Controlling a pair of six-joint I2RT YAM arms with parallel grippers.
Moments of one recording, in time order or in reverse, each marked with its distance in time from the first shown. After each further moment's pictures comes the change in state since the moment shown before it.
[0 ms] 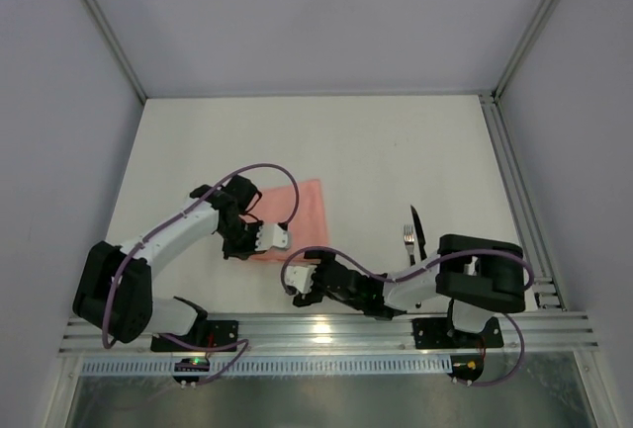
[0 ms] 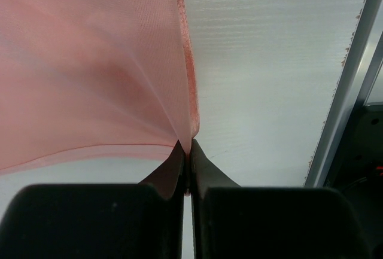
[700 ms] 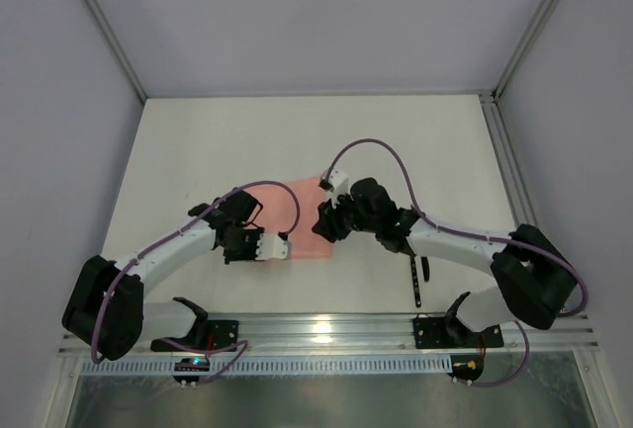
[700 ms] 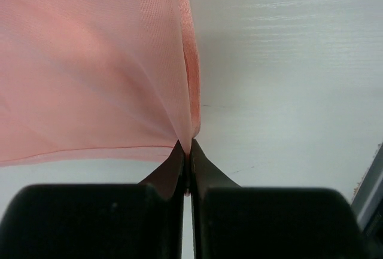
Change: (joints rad) left arm -0.057 -0.100 -0.180 0.235 -0.109 0.000; right arm -0.534 -0.128 0.299 -0.573 -0.569 0.650
